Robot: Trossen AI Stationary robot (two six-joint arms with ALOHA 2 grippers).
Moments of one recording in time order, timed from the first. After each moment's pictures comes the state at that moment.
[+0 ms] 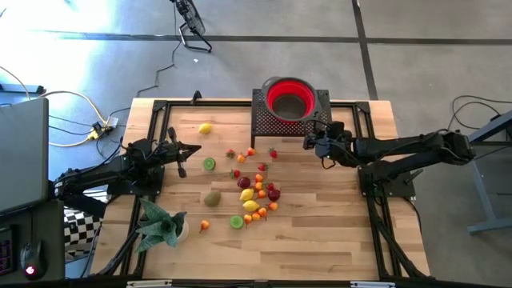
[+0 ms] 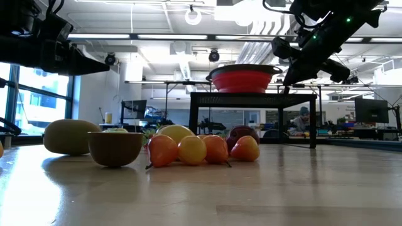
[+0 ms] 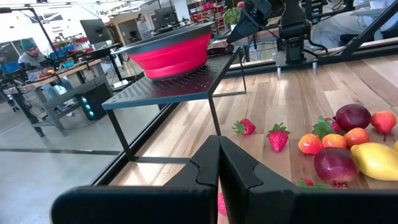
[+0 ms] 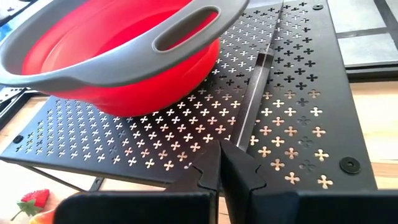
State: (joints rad) left arm 0.28 0.01 0.06 -0.05 -0.07 0.26; right arm -0.08 1.12 0.66 -0.41 0.86 1.13
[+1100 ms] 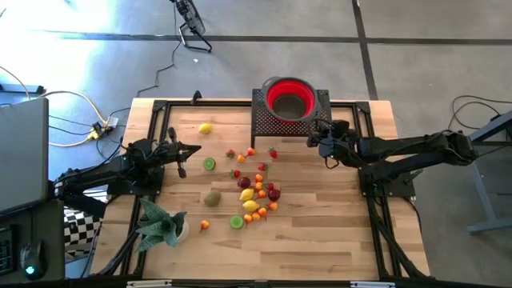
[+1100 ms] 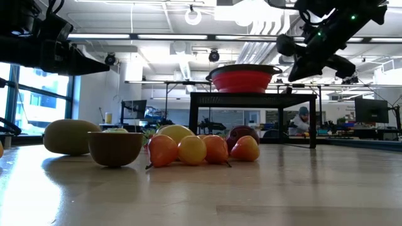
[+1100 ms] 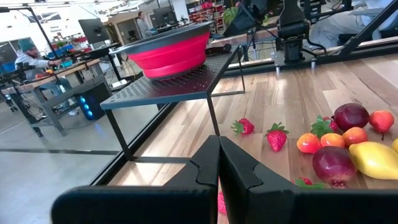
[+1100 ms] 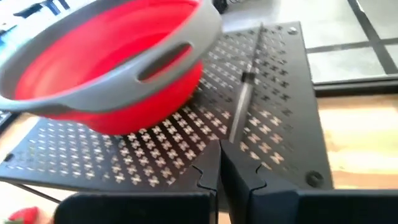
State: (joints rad) left arm 0.28 0.01 0.06 -0.06 -0.07 0.26; right arm -0.07 1.06 0.65 -0.46 0.94 1.14
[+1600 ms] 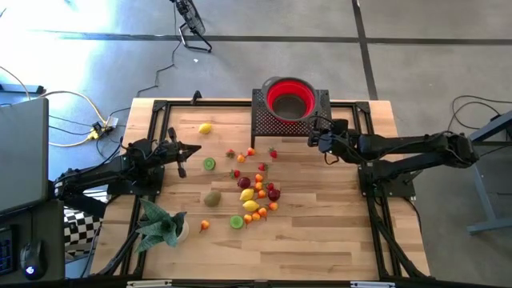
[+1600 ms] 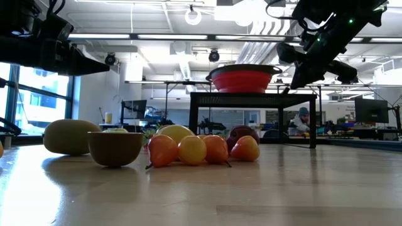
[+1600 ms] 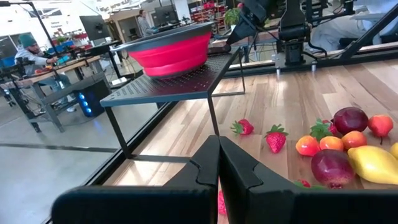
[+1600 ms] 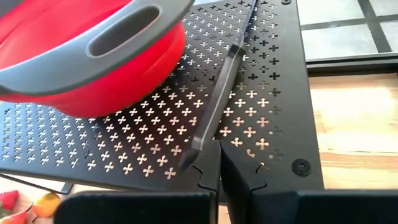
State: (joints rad) left arm 0.28 0.01 0.06 -0.06 -0.07 0.23; right arm -0.14 1.07 0.65 -0.50 0.81 1.12
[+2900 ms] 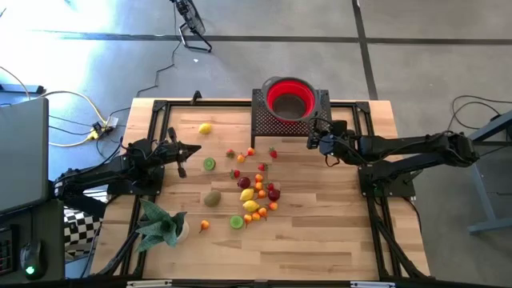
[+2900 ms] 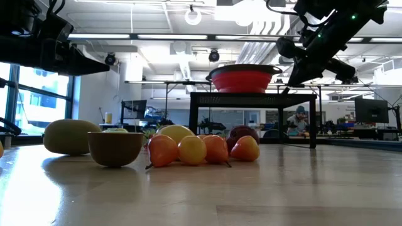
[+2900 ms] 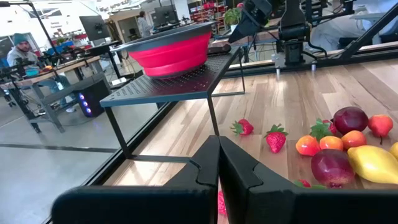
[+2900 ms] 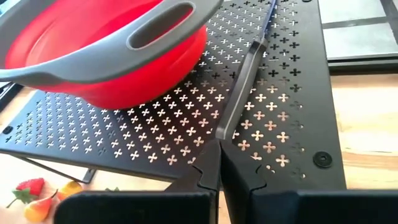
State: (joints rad) left arm 0.28 0.01 0.06 -0.06 -0.07 0.23; right arm -0.11 1.05 0.65 -0.47 0.80 1.11
